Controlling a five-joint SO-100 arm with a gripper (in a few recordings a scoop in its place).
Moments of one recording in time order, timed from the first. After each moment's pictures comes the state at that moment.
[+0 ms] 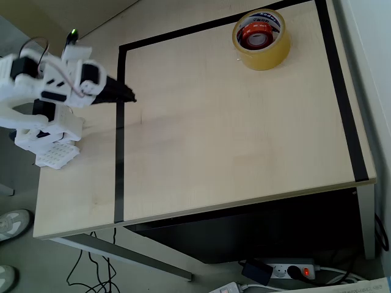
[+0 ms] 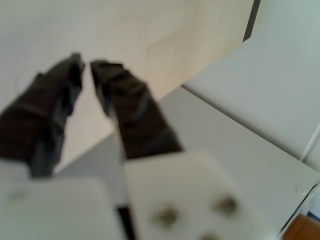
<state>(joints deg) -0.6 157.9 151.3 51.2 -1.9</state>
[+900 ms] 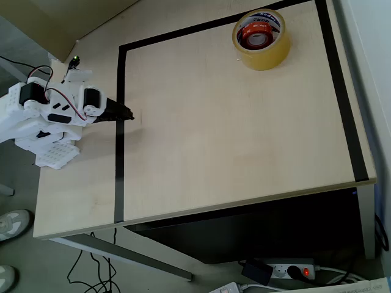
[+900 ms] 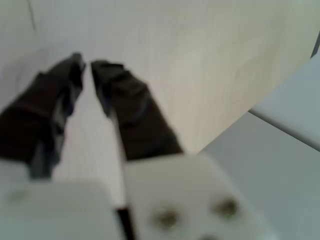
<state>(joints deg) -2.5 191.4 179.0 61.2 1.8</state>
